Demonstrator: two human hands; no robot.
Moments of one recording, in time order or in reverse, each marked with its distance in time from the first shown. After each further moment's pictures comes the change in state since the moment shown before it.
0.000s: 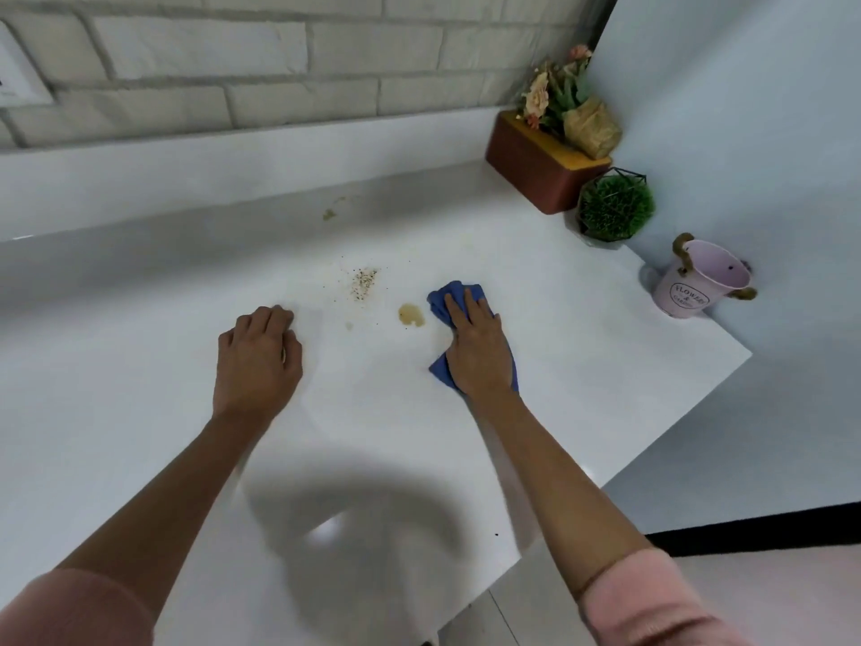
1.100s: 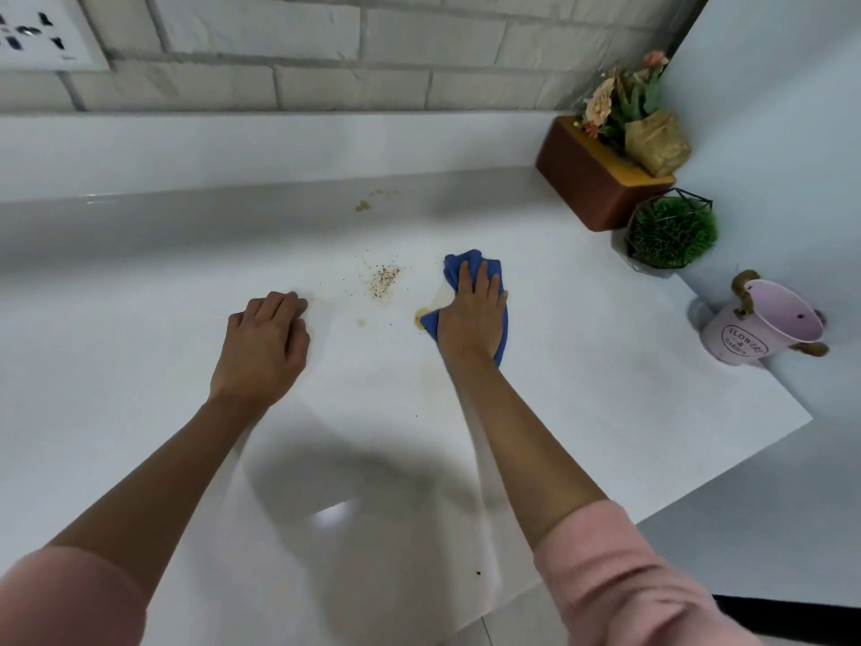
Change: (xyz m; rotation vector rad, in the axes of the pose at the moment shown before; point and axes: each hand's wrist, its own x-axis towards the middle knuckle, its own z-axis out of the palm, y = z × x) left_hand 0.000 0.002 -0.003 0.002 -0.079 -0.044; right_hand 0.060 -0.035 -0.001 0.033 -0.038 0.153
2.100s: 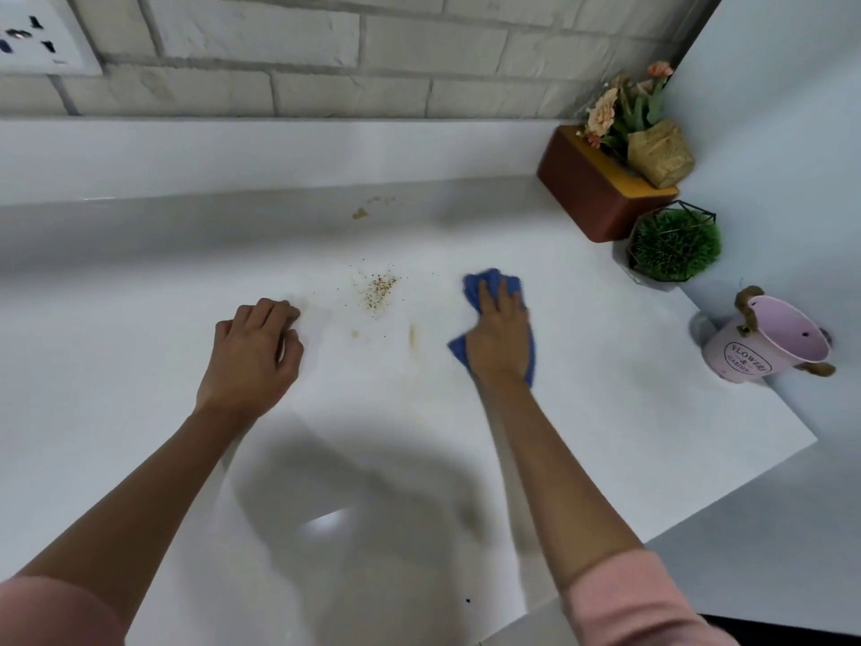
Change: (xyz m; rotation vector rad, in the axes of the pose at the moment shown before) left_hand 0.004 -0.004 0.007 -0.017 0.021 -0.024; right_hand 0.002 0.042 -0.015 -0.035 0.027 -0.138
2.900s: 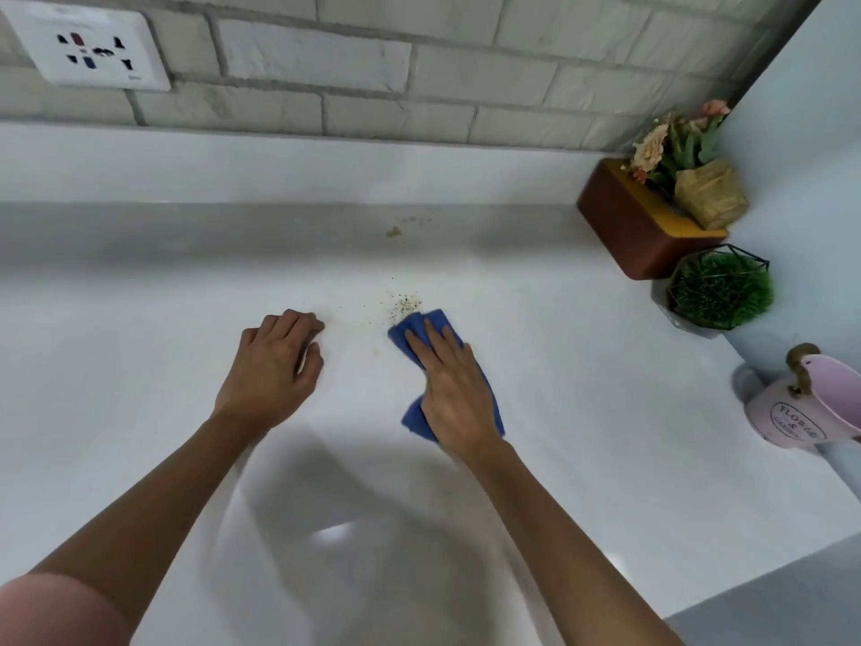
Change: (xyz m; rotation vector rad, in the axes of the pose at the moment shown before) left_hand 0.000 0.002 -0.002 0.006 0.007 -0.025; right_hand -0.030 -0.044 0.029 0.079 -0.119 -0.479
